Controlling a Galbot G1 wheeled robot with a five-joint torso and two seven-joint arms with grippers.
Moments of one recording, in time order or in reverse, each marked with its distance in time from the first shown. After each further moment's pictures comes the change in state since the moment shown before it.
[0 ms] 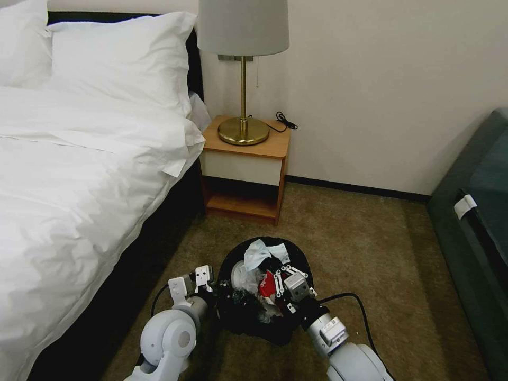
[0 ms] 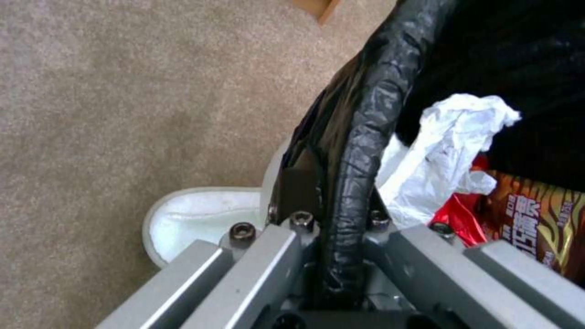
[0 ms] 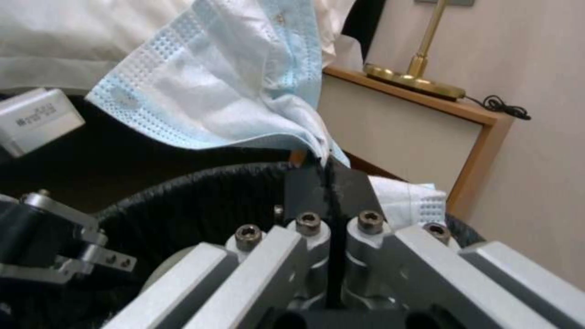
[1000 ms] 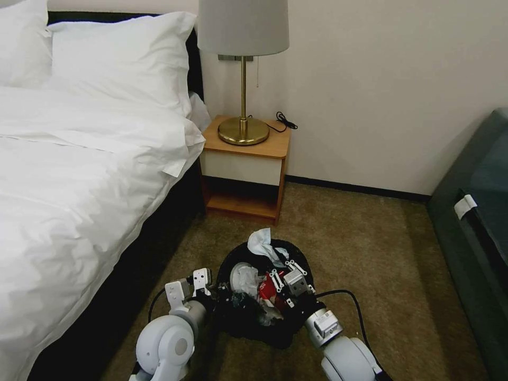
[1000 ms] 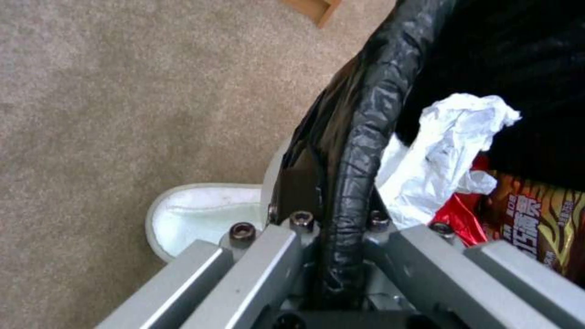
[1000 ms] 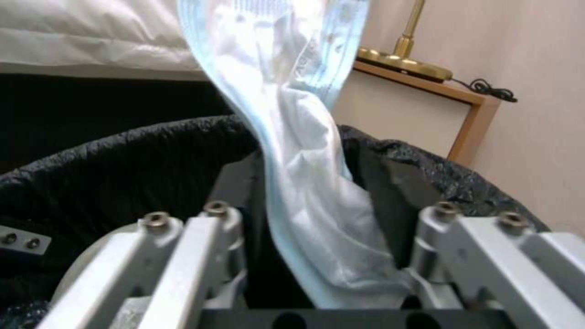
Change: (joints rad) left arm 0.042 -0.001 -0.006 -0.053 0.000 0.000 -0.009; right arm 0.055 0.039 0.002 -0.092 -0.009 0.010 0.018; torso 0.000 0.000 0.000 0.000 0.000
